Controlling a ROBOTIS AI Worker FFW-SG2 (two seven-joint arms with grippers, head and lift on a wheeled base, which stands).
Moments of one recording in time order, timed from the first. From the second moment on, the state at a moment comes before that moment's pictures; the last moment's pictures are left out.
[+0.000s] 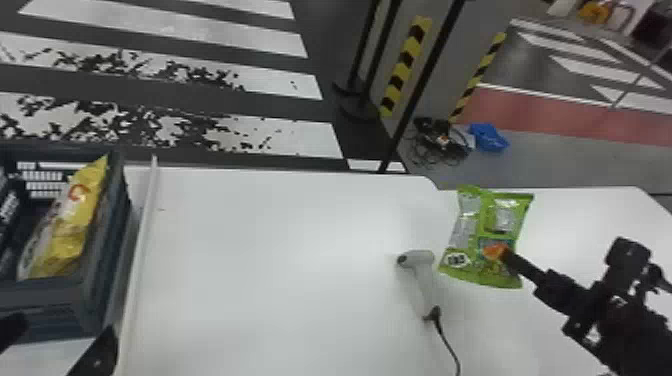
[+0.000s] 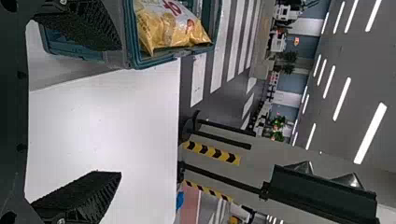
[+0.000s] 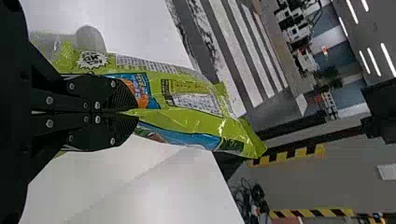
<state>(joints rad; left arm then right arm) 0.74 0.21 0.02 -2.31 0.31 0.30 -0.25 0.19 -0.34 -0.75 -1.68 -0.46 0.76 0.42</state>
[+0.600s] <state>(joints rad) 0.74 0.22 0.02 -2.30 0.31 0.28 -0.25 0.14 -0.38 -0.65 -1.50 -0.37 0.52 0.00</state>
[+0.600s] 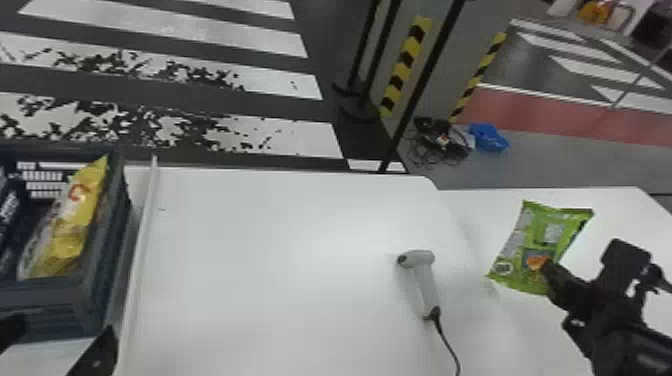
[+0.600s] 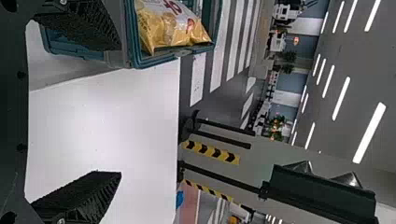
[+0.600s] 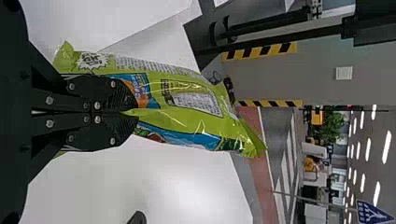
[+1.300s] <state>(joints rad) 0.74 0.22 0.00 -2.30 0.31 0.28 -0.25 0.09 -0.42 -0.57 -1.31 -0.34 0.26 -0.04</state>
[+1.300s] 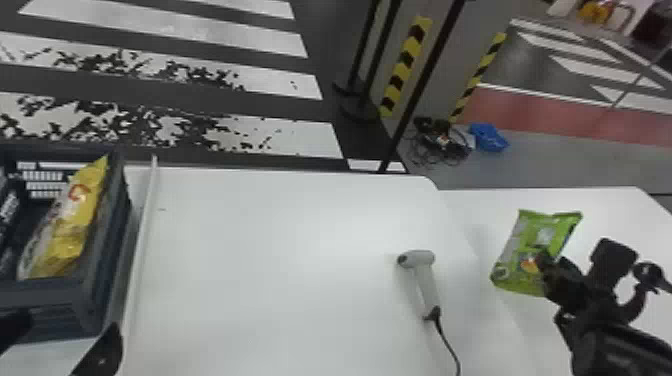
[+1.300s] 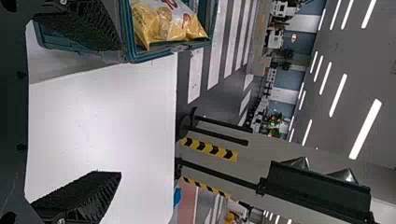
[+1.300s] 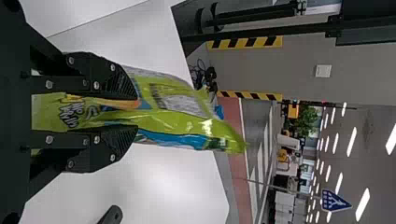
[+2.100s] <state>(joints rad) 0.74 0.21 -0.01 -2.31 0.30 0.28 -0.25 0.40 -0.30 -0.61 -1.80 -0.53 0.32 0.09</state>
